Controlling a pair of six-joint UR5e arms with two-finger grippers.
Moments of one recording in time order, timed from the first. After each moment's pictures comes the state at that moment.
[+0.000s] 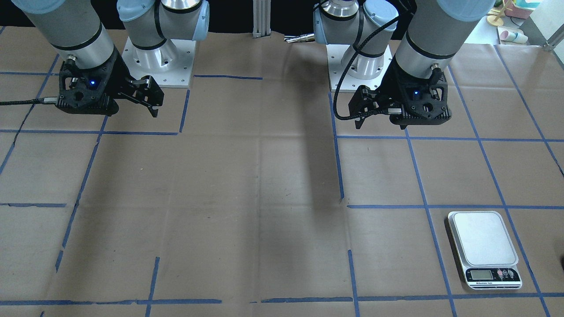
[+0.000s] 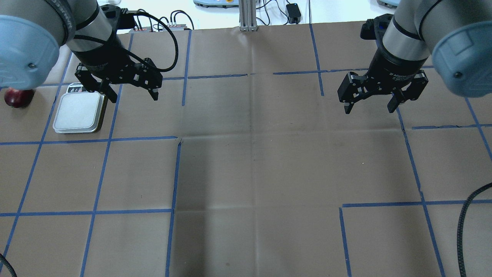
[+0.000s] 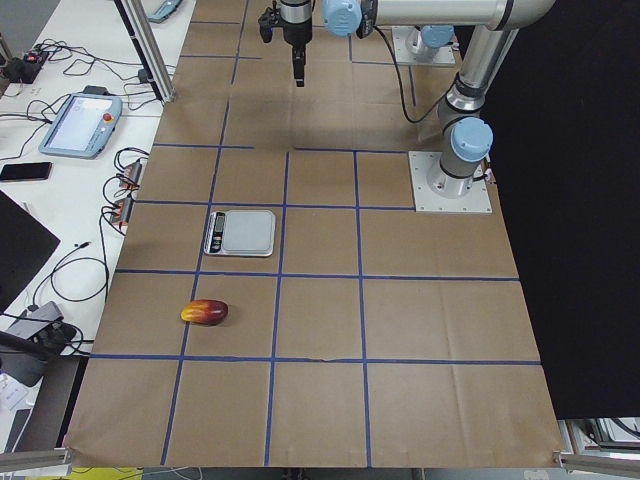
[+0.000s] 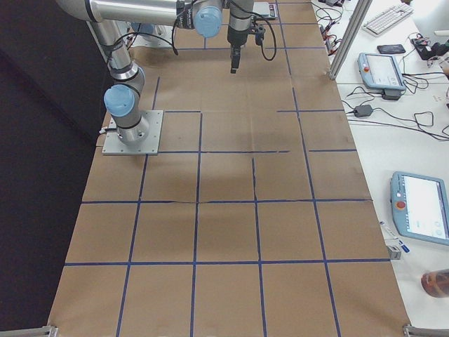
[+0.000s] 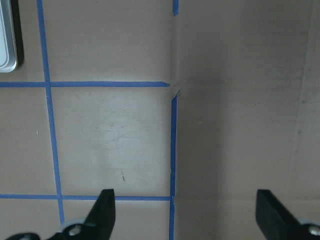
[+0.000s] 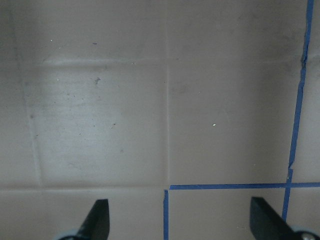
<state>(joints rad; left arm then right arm) -1.56 -1.61 -1.57 -1.57 1.56 0.00 1.53 -1.60 1.68 -1.57 -1.56 -0.02</state>
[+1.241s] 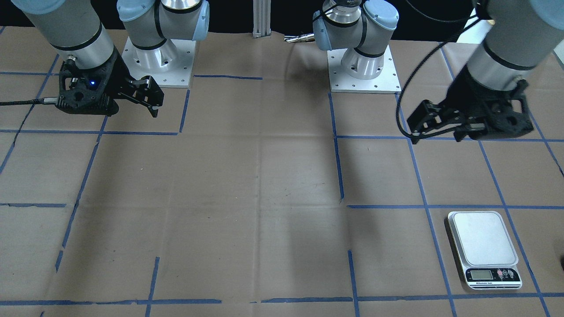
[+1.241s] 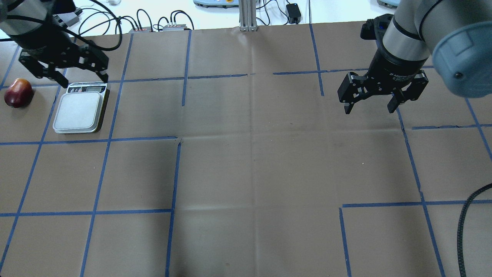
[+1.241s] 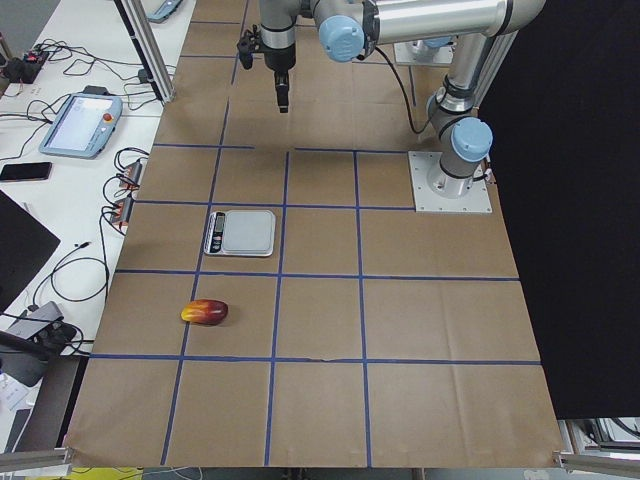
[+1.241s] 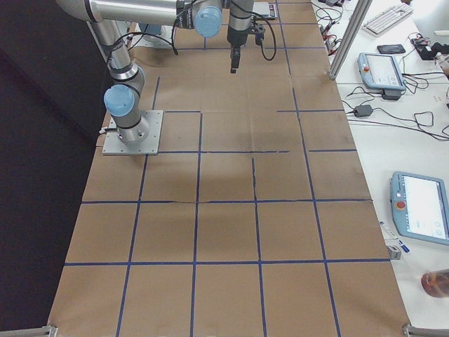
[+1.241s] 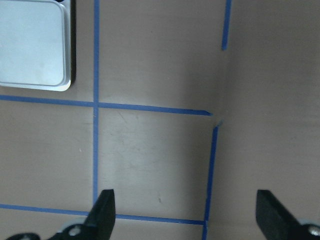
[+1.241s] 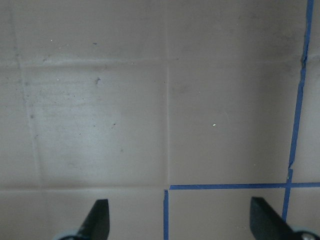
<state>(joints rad) -1.28 -1.68 -1.49 -1.54 1.56 0.21 1.53 -1.60 1.68 -1.57 -1.56 -0.02</state>
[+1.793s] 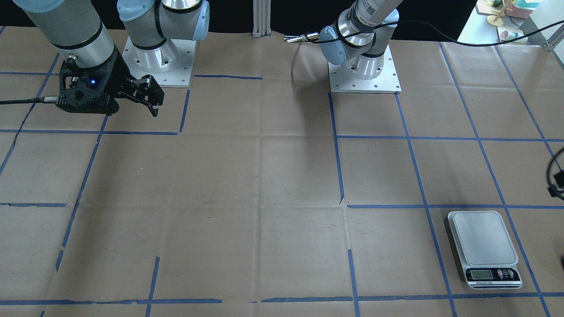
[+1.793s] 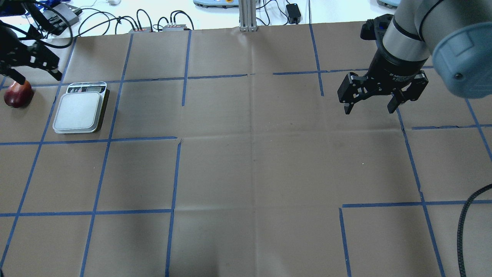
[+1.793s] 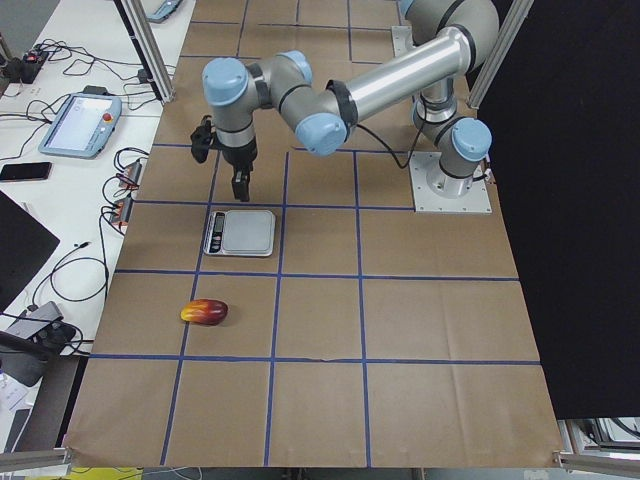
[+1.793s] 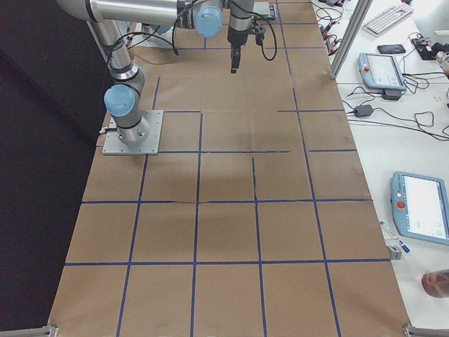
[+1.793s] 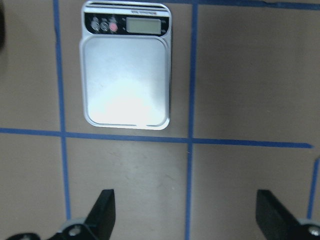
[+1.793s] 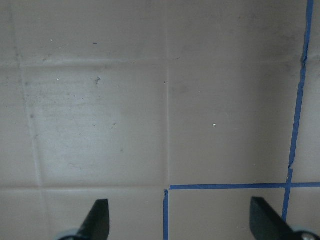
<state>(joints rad) -0.96 -2.04 -1.15 -1.48 1.56 0.64 1.53 -1.60 1.68 -1.57 -1.56 -0.02</state>
